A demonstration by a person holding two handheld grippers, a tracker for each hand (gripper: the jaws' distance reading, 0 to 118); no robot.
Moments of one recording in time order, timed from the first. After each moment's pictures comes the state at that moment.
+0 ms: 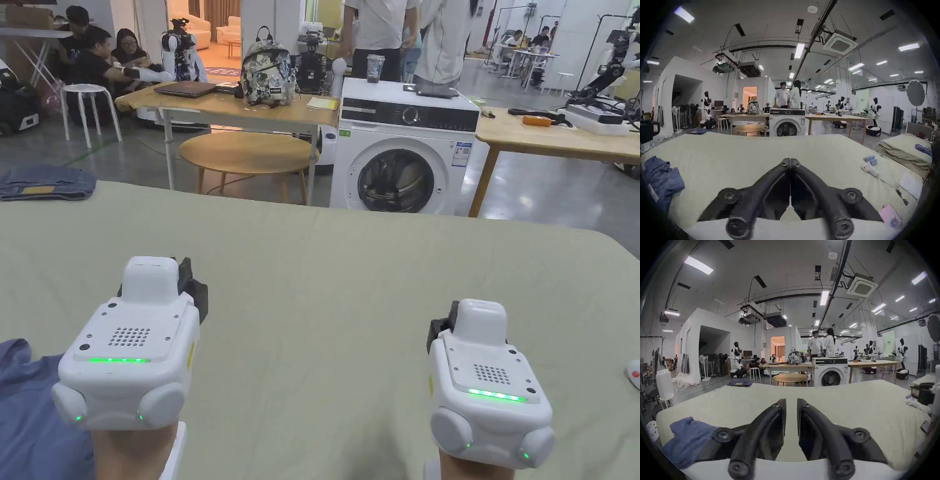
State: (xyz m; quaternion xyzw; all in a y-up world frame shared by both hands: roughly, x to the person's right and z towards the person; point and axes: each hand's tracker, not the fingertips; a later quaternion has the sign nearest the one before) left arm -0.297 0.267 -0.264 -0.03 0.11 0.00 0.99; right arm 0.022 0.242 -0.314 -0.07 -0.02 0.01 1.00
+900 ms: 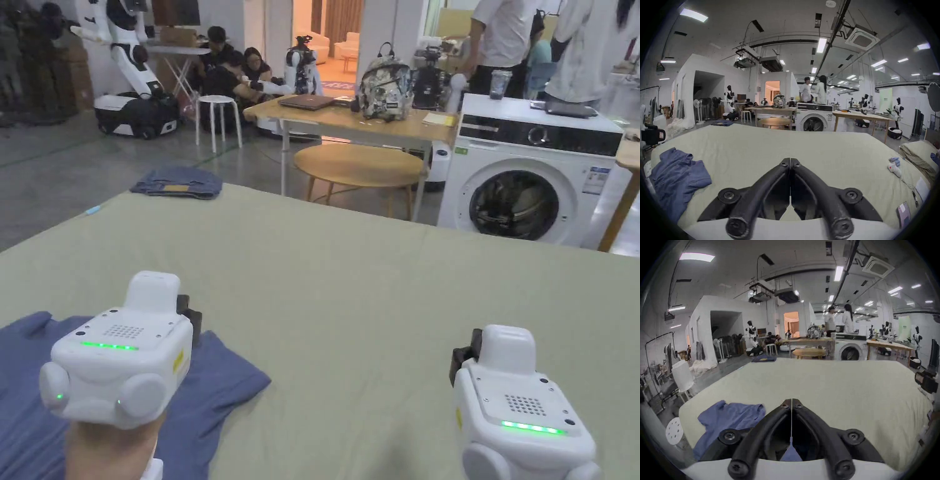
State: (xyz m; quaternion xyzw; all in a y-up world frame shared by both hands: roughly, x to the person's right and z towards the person) left arm -0.431 0.264 -0.197 -0.18 0.21 0.00 0.96; right arm -0.074 0.243 -0.307 -0.11 0.12 0.03 0.99
